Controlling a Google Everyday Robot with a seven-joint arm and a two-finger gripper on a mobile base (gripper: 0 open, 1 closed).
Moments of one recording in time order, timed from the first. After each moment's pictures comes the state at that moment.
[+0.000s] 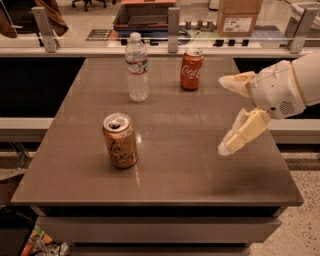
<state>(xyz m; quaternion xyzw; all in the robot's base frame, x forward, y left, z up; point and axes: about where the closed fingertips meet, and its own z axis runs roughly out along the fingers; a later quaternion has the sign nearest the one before) 0.479 -0.130 0.922 -0.60 0.68 0.20 0.37</state>
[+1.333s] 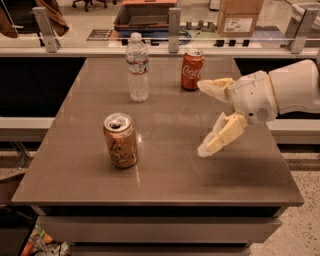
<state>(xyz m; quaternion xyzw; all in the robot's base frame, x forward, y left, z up) 0.483 -0.083 0.913 -0.60 0.63 0.28 0.41</state>
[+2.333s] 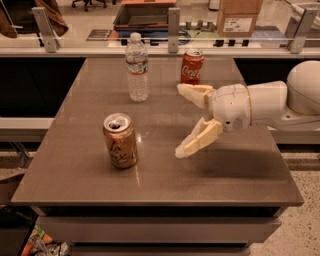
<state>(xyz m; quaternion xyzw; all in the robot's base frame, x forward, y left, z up) 0.488 -0.039 0.905 -0.56 0.57 0.36 0.47</state>
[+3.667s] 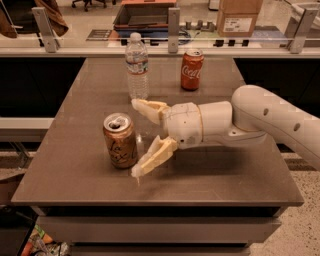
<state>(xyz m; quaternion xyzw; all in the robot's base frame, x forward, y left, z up) 0.458 0.060 0.885 -0.57 0.49 0.45 0.48</state>
